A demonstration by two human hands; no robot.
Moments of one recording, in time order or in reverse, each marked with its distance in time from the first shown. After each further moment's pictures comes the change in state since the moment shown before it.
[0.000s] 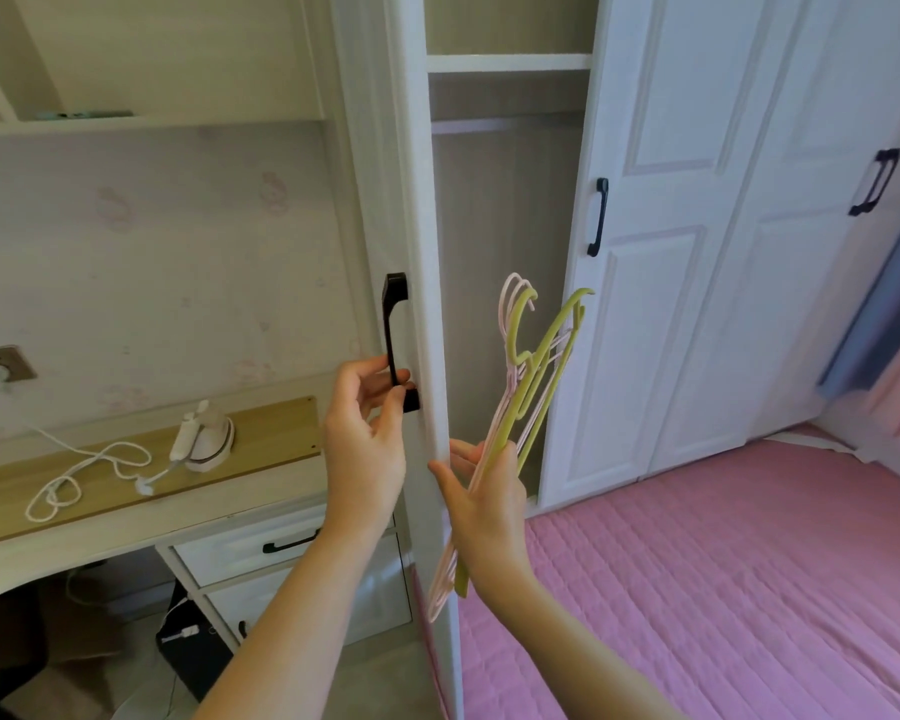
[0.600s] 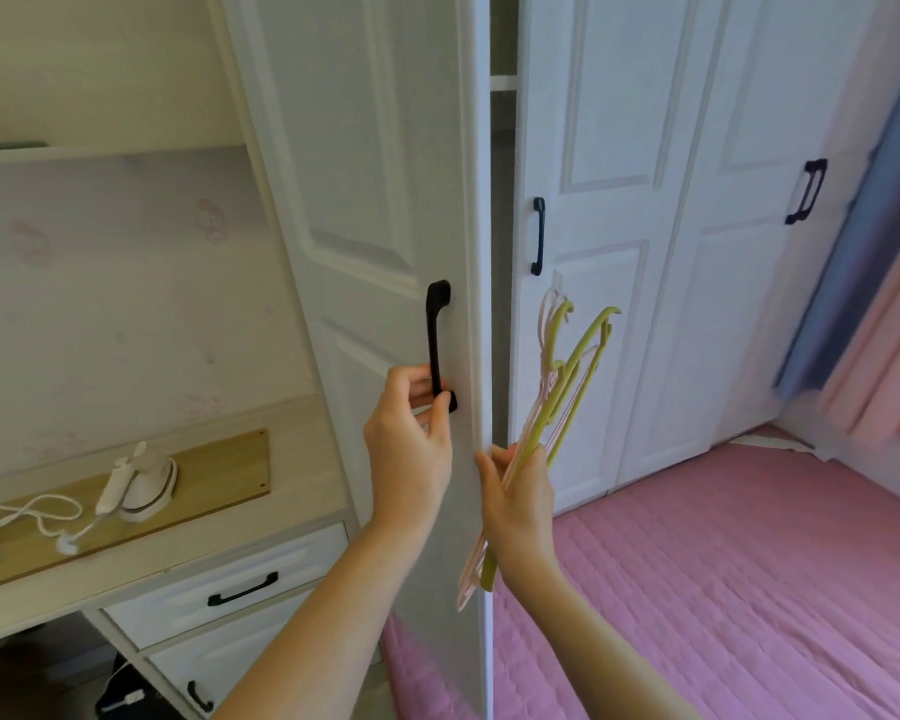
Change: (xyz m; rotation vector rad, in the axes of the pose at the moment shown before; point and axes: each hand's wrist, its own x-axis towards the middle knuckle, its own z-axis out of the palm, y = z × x) left_hand 0.005 0.003 0.115 0.187 -0.062 0.166; right_hand 0.066 0.025 -0.083 -0.129 0.216 0.002
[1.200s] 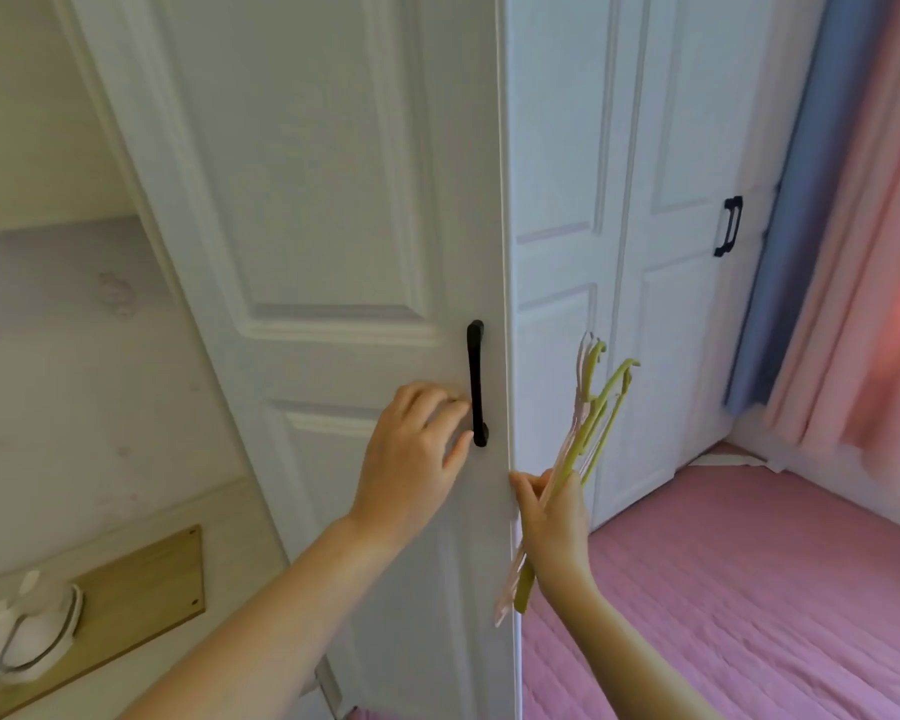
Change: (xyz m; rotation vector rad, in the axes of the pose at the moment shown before) left_hand 0.097 -0.042 0.065 0.407 -0.302 0.736; right_hand 0.114 0.039 -0.021 -0.100 0.201 0.092
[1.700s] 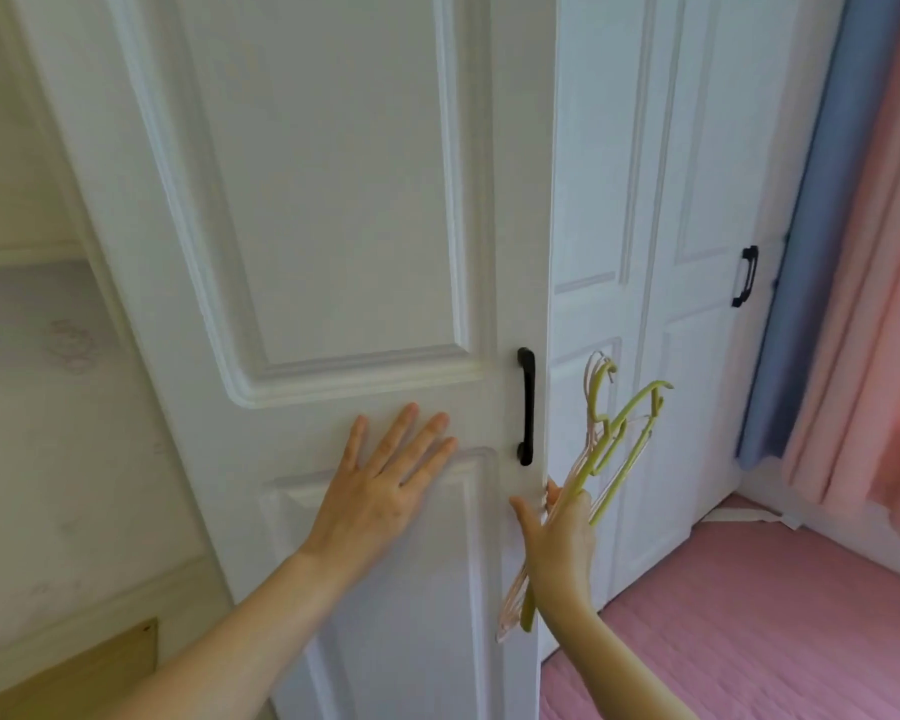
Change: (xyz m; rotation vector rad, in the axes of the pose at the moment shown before) left_hand 0.022 -0.147 0.065 0.486 -0.105 0.285; right_hand 0.088 -0.019 0.073 0.020 0.142 0.042
